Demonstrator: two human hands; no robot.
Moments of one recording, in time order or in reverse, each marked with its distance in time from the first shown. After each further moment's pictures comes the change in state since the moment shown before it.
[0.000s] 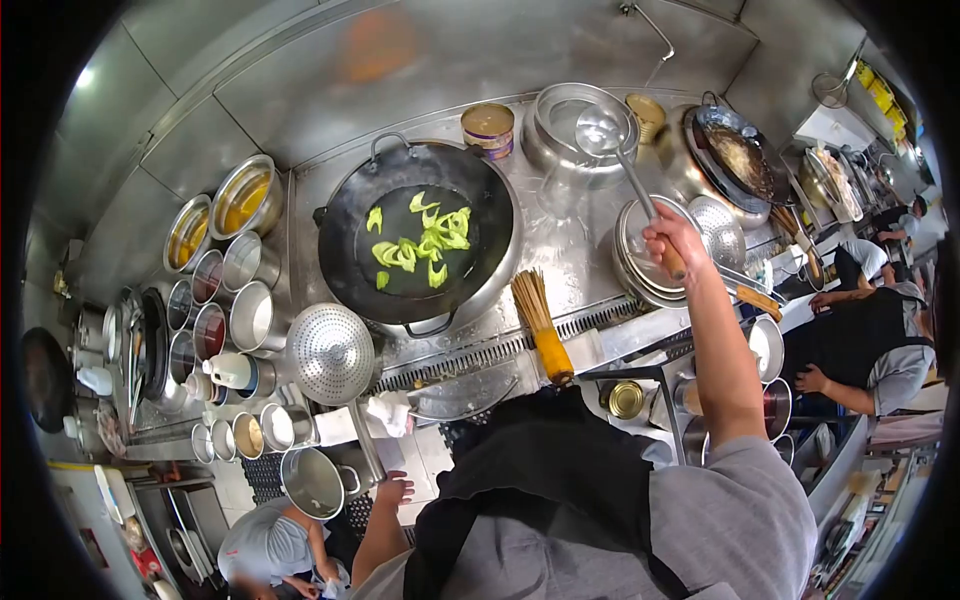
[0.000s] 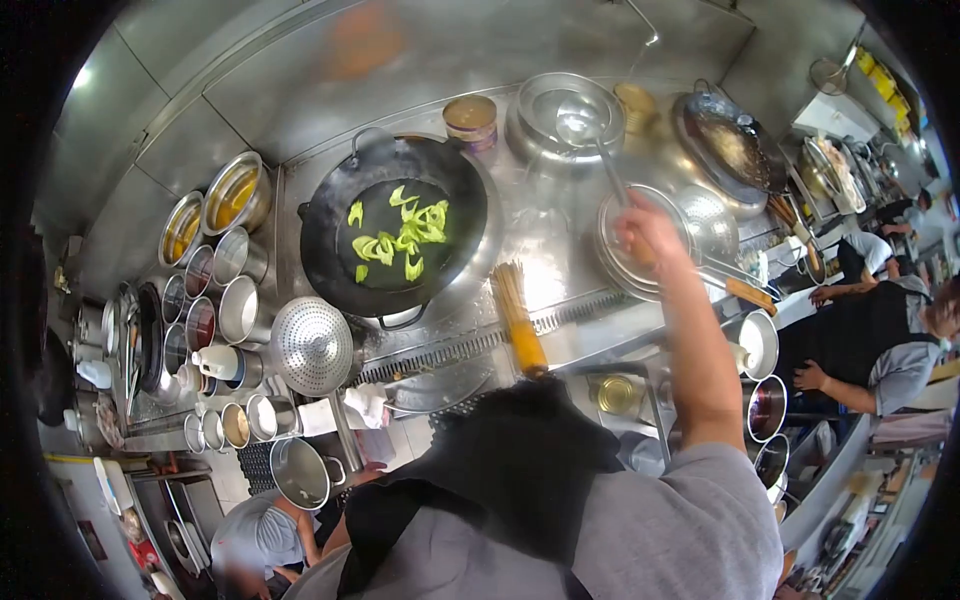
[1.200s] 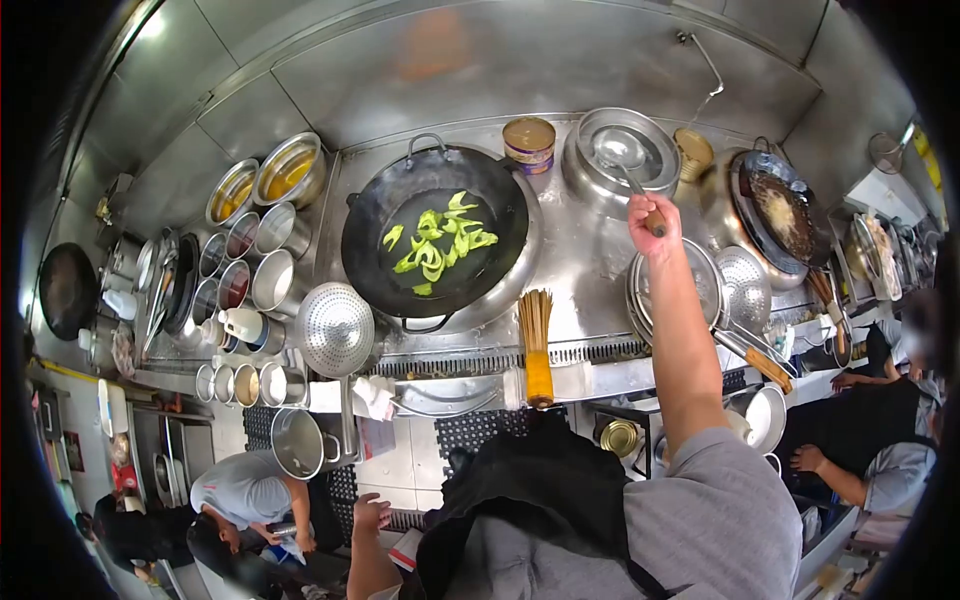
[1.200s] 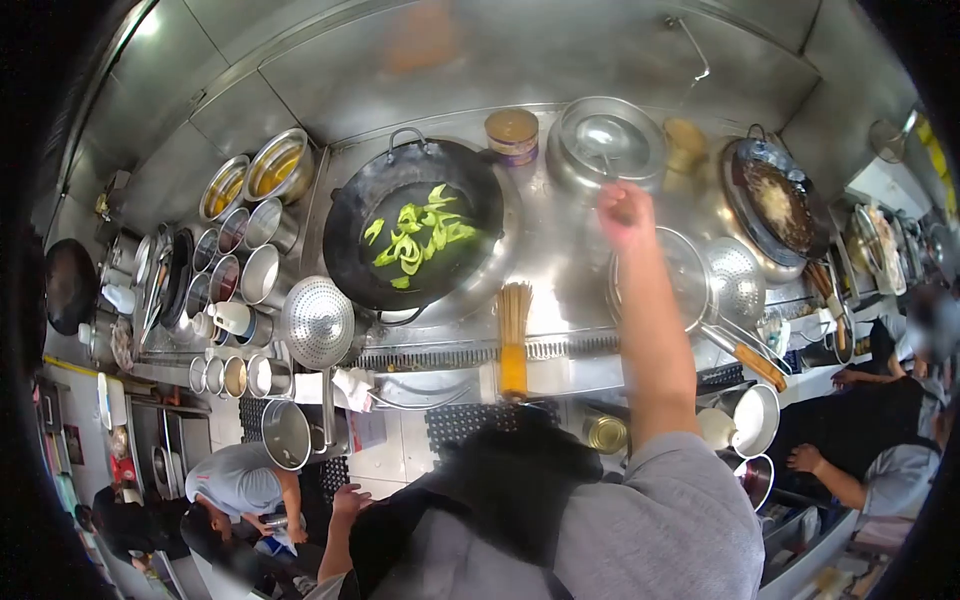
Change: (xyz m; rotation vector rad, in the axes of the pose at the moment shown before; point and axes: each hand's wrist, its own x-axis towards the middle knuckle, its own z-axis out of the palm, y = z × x) left_hand -0.107 -0.081 0.094 -0.184 0.464 0.139; right_hand 0.164 0.004 -0.014 1.013 -0.430 0.084
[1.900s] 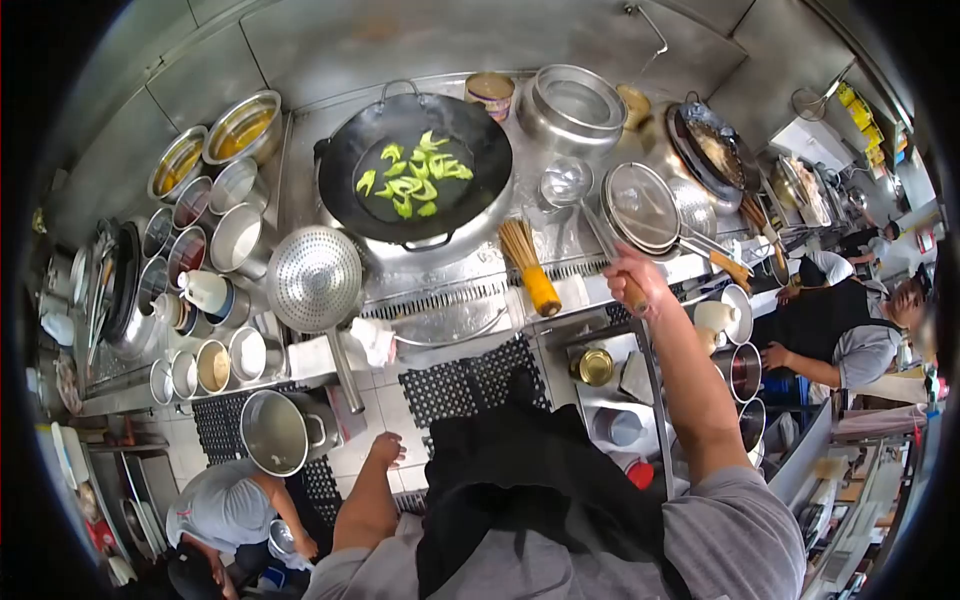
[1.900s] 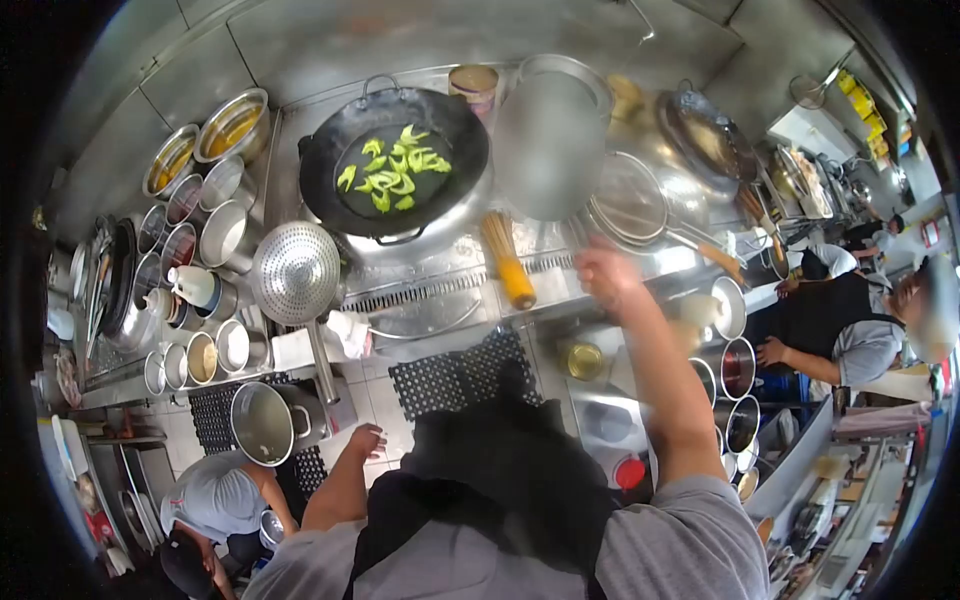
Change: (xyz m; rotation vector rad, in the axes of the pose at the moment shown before) left_hand 0.151 -0.001 0.007 0.589 -0.428 -0.087; right_hand -0.276 0.182 0.006 -0.906 0.545 0.084
